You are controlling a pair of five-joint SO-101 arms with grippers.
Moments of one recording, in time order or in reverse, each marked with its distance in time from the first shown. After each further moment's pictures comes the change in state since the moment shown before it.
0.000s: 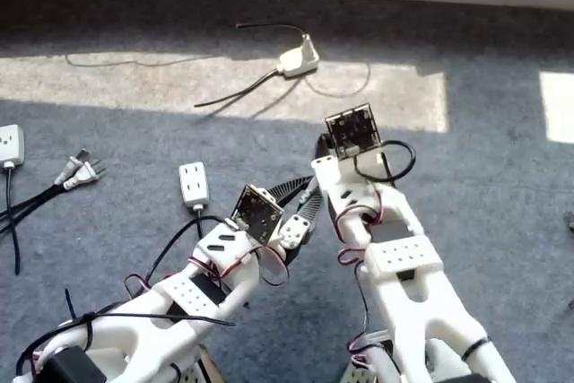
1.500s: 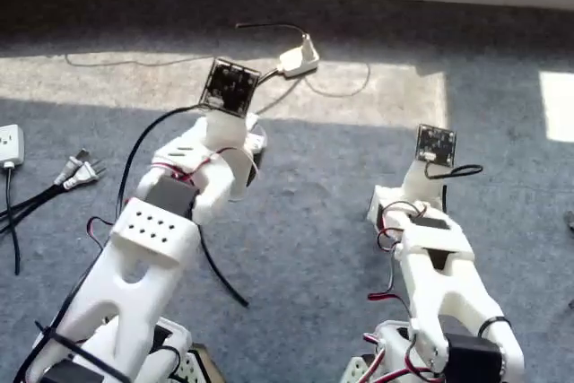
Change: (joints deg) left arm -18.5 -0.5 -41.9 72.3 -2.2; right arm 17.9 2.3 1.0 15.6 -18.5
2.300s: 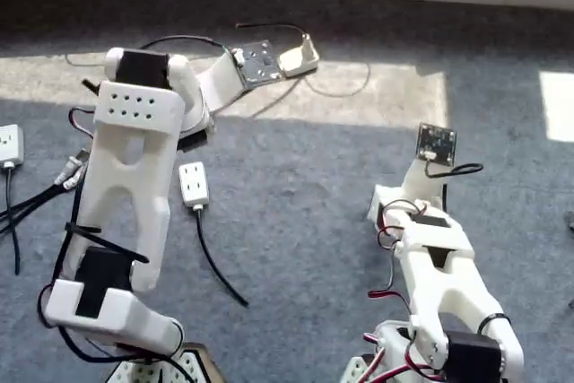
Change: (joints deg) left arm -13.1 37.5 -59.4 61.2 -57.8; right arm -0.2 0.7 -0.5 0.1 0.0
